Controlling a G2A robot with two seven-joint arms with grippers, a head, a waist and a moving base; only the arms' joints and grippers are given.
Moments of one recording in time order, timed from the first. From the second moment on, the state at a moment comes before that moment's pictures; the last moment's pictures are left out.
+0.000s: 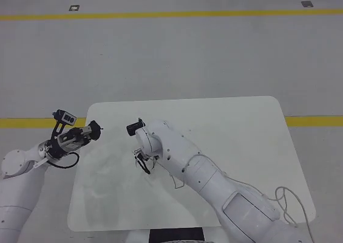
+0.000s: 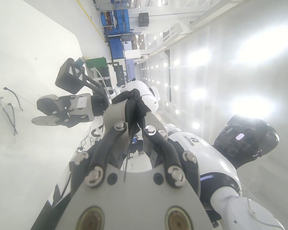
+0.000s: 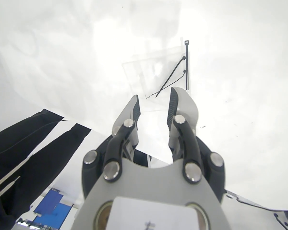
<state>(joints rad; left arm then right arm) 1.41 -0.91 -1.54 -1.29 -0.88 -0.34 -1.32 -0.82 -1.82 0.71 -0.97 -1.11 0.33 1.39</state>
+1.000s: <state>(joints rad) 1.41 -0.91 -1.54 -1.29 -0.88 -0.34 -1.32 -0.72 -1.92 0.72 -0.65 -1.13 0.34 1.22</state>
